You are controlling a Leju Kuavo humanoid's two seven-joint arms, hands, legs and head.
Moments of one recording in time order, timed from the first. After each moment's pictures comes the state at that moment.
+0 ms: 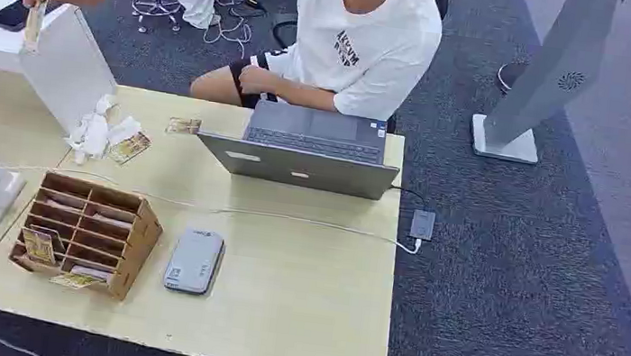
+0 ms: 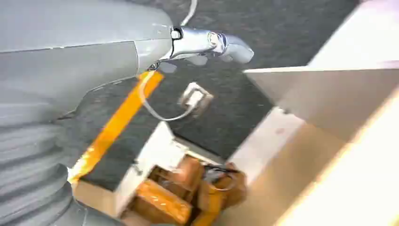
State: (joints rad) left arm 0.28 -0.23 0.70 -0.97 0.34 -0.26 -0.44; right arm 0.02 0.12 -0.81 -0.27 0.53 -0.07 -0.09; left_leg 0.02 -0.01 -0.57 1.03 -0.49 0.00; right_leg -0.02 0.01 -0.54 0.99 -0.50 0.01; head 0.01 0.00
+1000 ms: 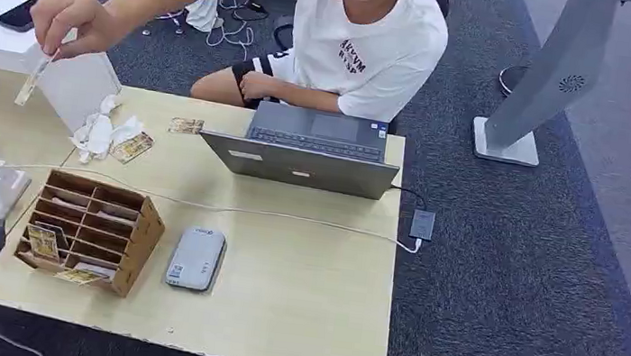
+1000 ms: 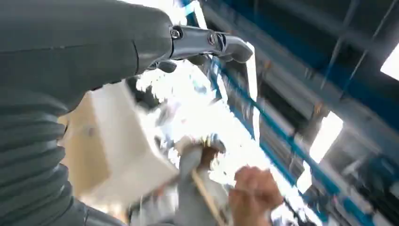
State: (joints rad) left arm 0.20 -0.01 0.35 -2.03 -0.47 0.29 -0.47; right arm -0.04 0.23 -0.94 -0.23 0.98 -0.11 0.01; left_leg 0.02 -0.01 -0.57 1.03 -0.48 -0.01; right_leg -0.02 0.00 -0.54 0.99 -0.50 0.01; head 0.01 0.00
